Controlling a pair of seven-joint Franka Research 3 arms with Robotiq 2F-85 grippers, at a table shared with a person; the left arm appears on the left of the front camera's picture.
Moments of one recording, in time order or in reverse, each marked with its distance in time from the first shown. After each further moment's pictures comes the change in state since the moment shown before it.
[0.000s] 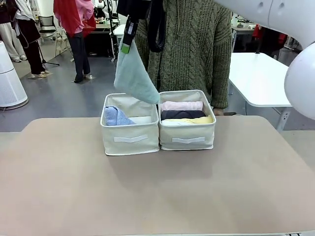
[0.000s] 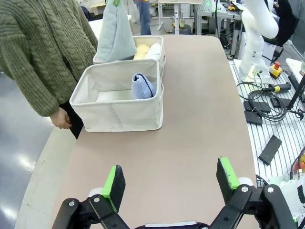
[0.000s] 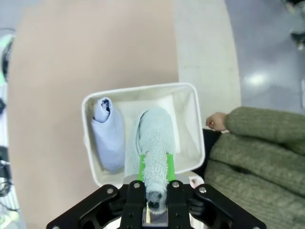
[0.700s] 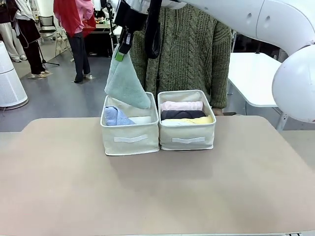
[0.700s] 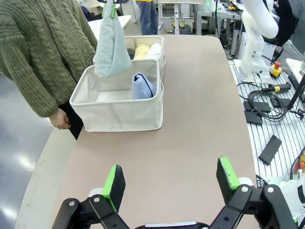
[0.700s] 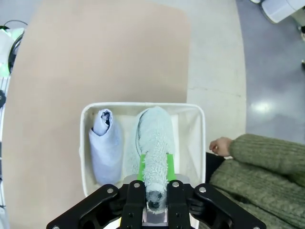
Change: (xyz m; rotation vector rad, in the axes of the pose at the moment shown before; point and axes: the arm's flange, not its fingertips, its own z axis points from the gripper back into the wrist) left arm 0.000 0.000 0.000 0.000 0.000 0.000; right arm -0.007 -0.012 -0.036 0.063 -0.094 0.101
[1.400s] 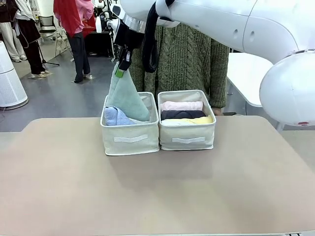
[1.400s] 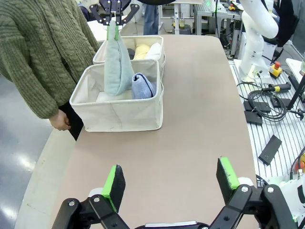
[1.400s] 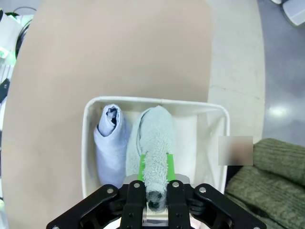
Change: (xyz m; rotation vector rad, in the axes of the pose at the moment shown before) left arm 0.000 0.000 0.000 0.000 0.000 0.000; right arm -0.017 0.000 -0.056 0.100 0.021 0.025
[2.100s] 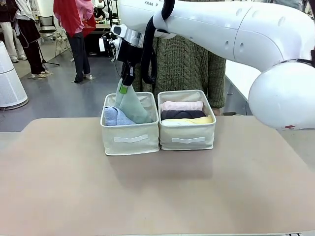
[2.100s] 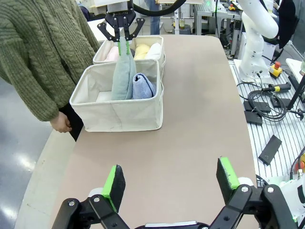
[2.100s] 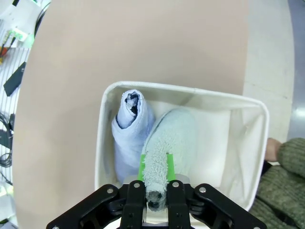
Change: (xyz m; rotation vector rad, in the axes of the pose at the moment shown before) left arm 0.000 0.000 0.000 0.000 0.000 0.000; right arm -0.017 0.004 -0.042 0.148 0.048 0.008
